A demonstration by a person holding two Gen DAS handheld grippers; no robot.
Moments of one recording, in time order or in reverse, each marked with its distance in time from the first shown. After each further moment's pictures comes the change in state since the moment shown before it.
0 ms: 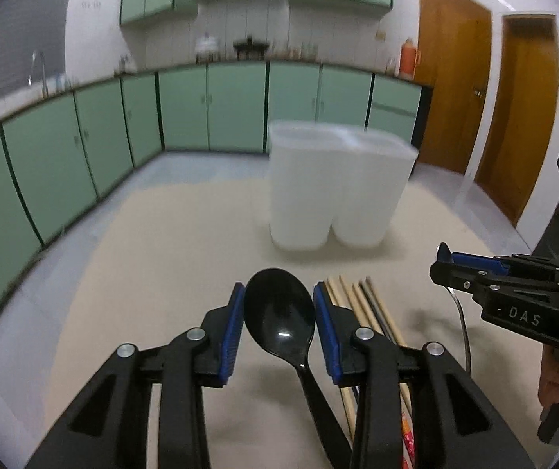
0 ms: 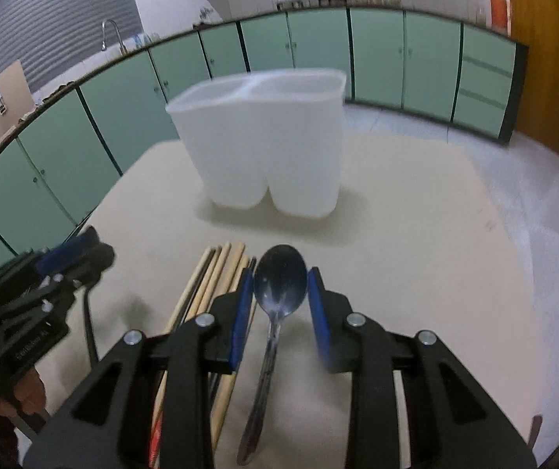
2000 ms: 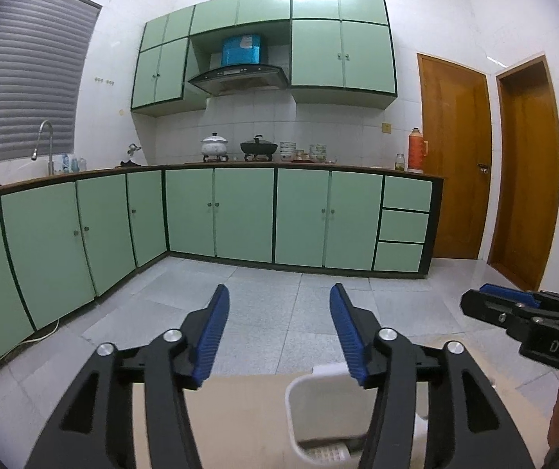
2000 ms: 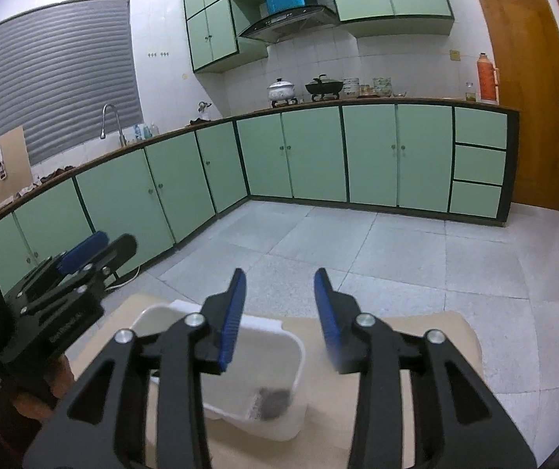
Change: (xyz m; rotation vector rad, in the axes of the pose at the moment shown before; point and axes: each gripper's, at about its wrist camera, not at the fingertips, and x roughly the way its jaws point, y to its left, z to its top) left arm 0.070 0.007 0.149 -0.006 -0.362 0.039; right arm 0.005 -0.053 0.130 0.026 -0.345 -0.003
